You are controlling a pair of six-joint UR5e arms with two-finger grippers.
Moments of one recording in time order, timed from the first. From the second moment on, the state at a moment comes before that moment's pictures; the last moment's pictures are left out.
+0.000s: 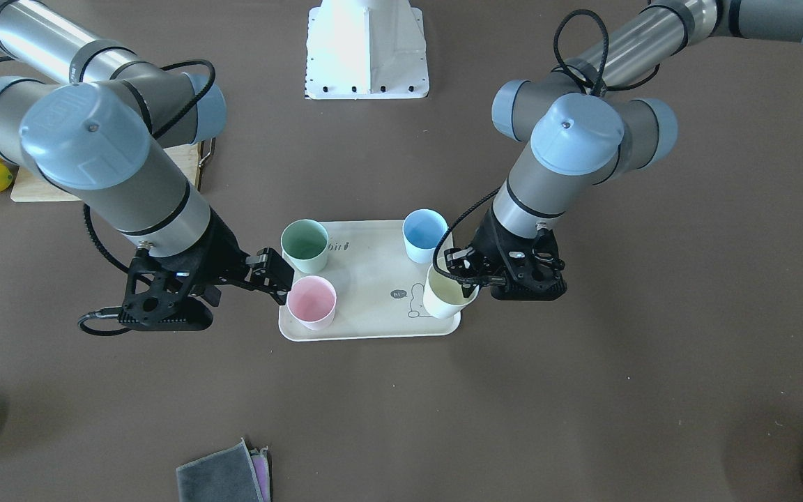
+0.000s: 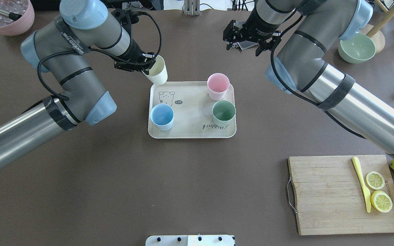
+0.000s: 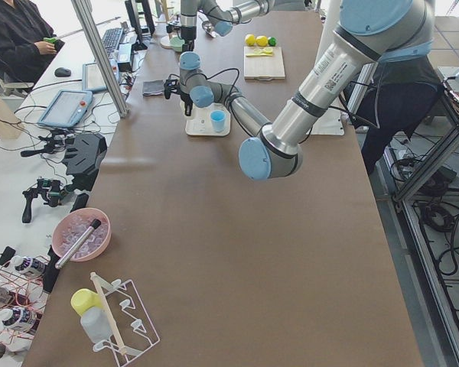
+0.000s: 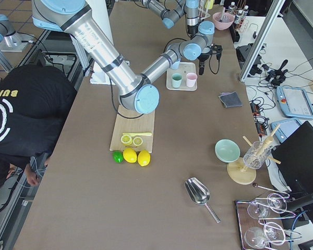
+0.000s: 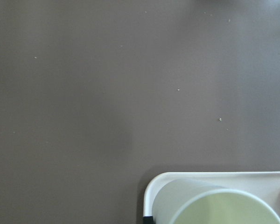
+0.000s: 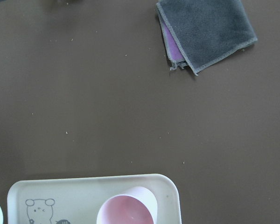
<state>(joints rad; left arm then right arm) -0.79 -2.32 -1.43 -1.89 -2.04 -1.15 0.94 -0.81 1.48 -1.43 2.21 1.07</state>
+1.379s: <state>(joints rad) -0.71 -2.37 -1.42 -1.89 -1.85 -1.03 1.07 -0.91 1.51 -1.43 2.22 0.81</state>
